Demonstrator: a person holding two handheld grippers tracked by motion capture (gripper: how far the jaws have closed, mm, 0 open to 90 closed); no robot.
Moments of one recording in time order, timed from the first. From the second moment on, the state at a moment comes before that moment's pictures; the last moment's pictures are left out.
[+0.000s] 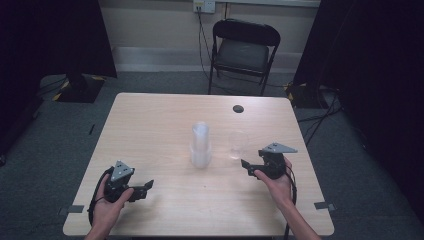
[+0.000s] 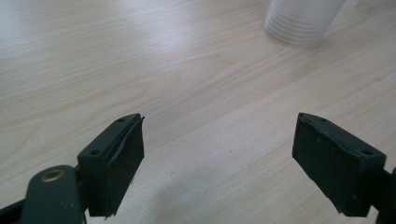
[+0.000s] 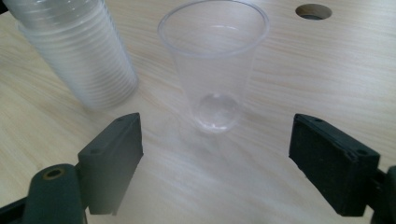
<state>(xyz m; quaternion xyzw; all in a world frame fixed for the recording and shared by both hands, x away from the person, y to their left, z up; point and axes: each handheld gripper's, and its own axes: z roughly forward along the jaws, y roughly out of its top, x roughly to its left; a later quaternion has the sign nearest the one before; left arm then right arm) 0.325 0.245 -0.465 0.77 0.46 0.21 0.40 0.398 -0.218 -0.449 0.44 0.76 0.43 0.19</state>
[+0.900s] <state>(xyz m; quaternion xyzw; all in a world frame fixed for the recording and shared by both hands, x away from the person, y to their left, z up) 0.320 0.236 -0.467 0.78 0.44 0.20 0.39 0.318 -0.275 -0.457 0.49 0.75 0.41 0.19</state>
